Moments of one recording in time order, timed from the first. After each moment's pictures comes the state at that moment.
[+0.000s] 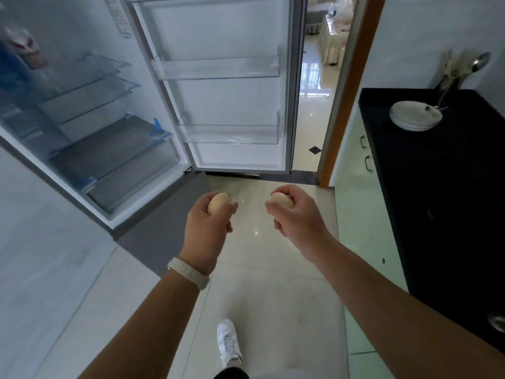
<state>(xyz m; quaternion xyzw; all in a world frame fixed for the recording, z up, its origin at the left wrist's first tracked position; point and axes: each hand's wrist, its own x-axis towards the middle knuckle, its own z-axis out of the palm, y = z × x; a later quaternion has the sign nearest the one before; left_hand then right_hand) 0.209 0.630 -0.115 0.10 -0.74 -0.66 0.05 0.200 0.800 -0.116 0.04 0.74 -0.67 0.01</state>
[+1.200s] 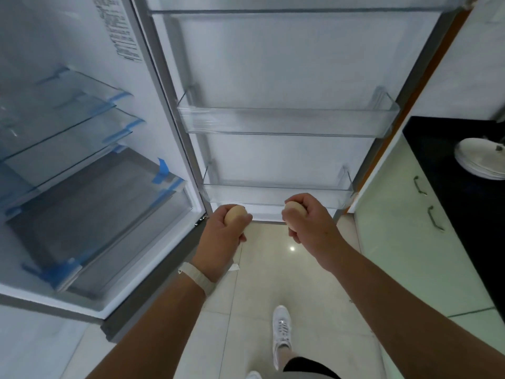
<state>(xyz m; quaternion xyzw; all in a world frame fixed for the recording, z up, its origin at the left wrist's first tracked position) -0.138 0.477 -0.153 0.06 -0.76 -0.64 -0.05 -0.131 0.657 -0.135 0.10 0.77 -0.64 0.03</state>
